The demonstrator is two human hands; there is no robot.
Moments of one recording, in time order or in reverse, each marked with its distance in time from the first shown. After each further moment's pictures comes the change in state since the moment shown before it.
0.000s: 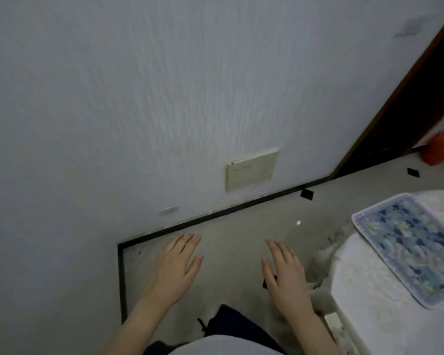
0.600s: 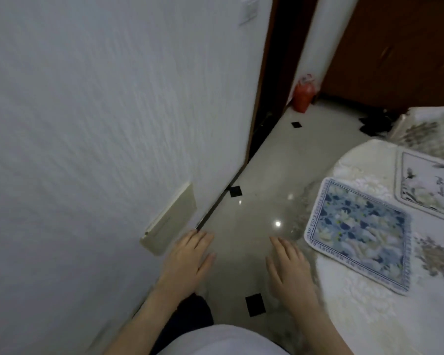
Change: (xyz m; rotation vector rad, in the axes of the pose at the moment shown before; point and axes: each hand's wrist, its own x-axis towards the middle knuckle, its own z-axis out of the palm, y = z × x) left_hand 0.395 0.100 0.068 0.043 -0.306 0.740; right_hand 0.209 0.093 -0.060 -0.089 0.334 0.546
